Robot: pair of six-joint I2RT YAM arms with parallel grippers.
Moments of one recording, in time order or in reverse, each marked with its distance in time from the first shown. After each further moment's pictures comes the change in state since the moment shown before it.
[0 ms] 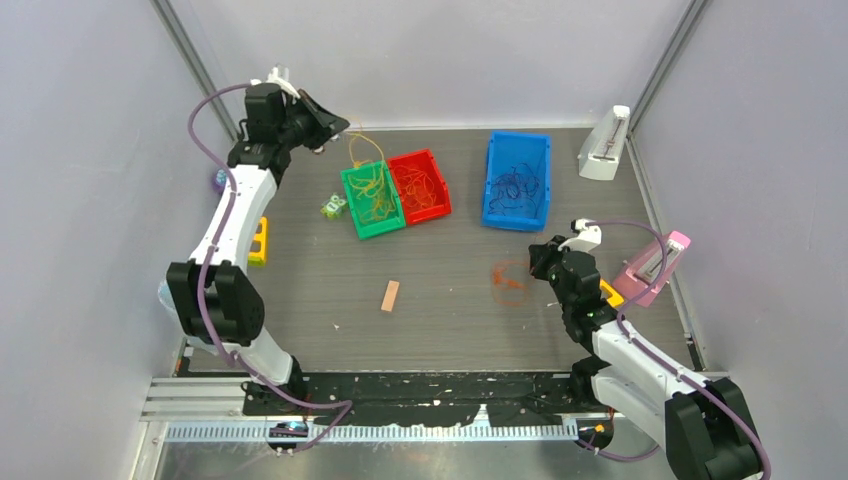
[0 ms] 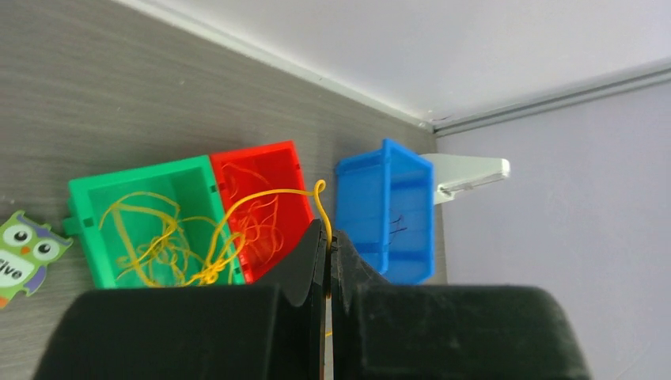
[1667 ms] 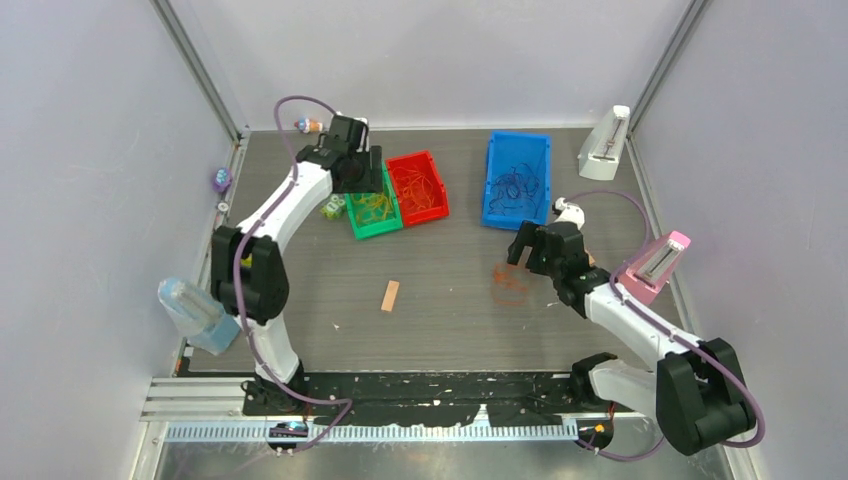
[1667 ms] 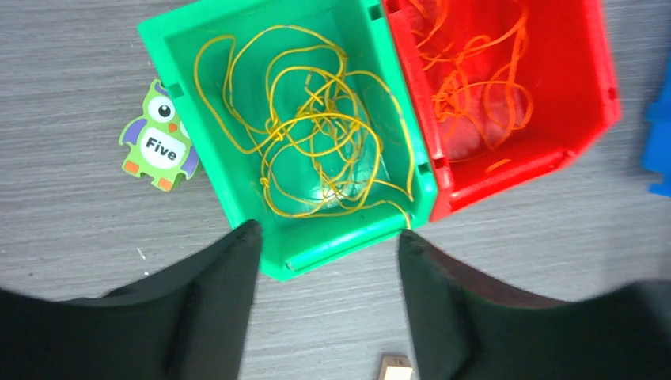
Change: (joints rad) left arm -0.259 0.253 0.028 -0.393 -0.442 0.486; right arm 0.000 0.196 0.246 -0.358 -0.026 -0.022
